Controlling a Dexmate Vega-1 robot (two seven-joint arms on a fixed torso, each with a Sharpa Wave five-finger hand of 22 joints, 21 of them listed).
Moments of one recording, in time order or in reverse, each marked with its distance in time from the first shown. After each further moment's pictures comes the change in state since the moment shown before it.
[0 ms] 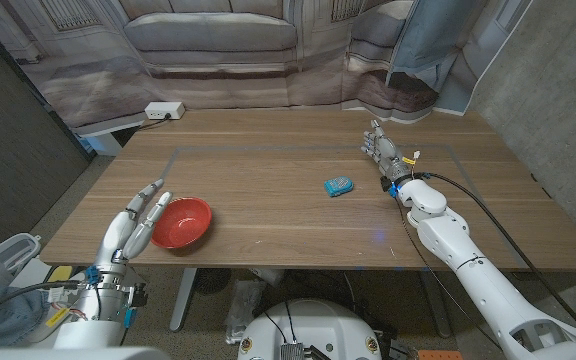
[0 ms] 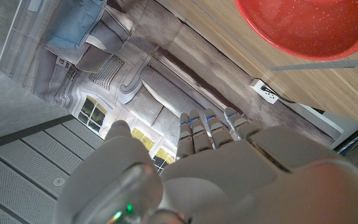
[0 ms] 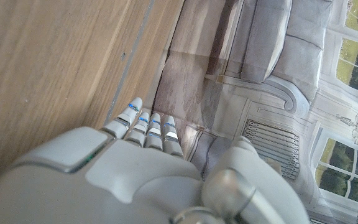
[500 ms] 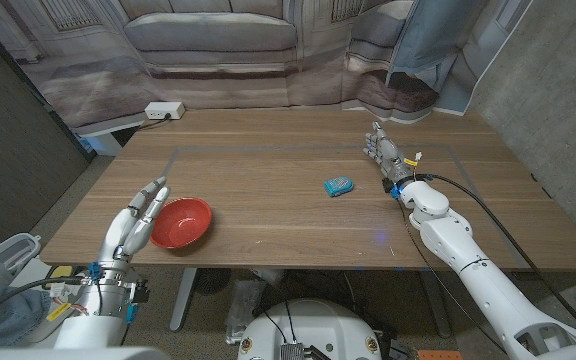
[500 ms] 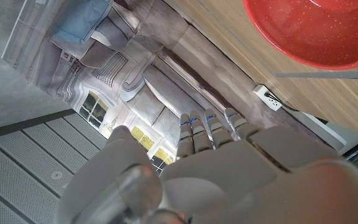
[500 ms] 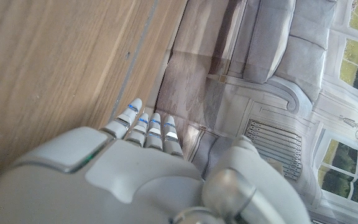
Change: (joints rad) left arm -0.019 0.018 0.003 0.021 -0.064 -0.022 -0.036; left_hand -0.047 0.013 -0.004 0.032 -0.008 -0.016 0.001 0.000 0.000 -0.017 0.007 0.000 0.000 -0.011 0.011 0.000 0.000 -0.005 -0.005 0.007 0.000; right arm -0.012 -0.010 0.001 -0.016 0.000 -0.014 -0.007; right_hand 0.001 -0.001 0.004 0.004 0.000 0.000 0.000 0.000 0.000 0.000 0.000 0.000 0.000 -0.016 -0.002 0.000 -0.005 -0.008 0.003 0.000 0.000
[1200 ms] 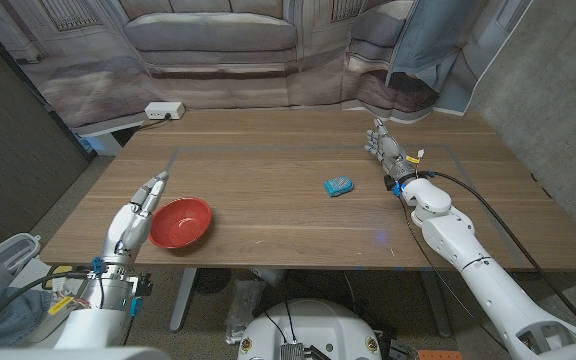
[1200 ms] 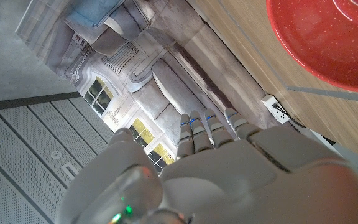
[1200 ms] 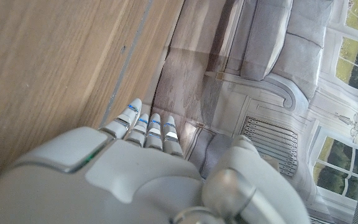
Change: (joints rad) left arm -0.050 0.027 0.023 0.053 -0.125 -0.065 -0.061; left_hand -0.026 0.008 0.010 0.010 -0.004 -0.014 0.015 0.000 0.000 -0.009 0.009 0.000 0.000 -0.007 0.007 0.002 0.000 -0.006 0.006 0.000 0.000; right arm -0.004 -0.013 0.009 -0.015 0.005 -0.002 0.001; right_hand 0.008 -0.007 0.000 0.000 0.004 0.000 0.000 0.000 0.000 -0.005 0.005 0.000 0.000 -0.004 0.004 0.000 0.000 -0.005 -0.005 0.000 0.000
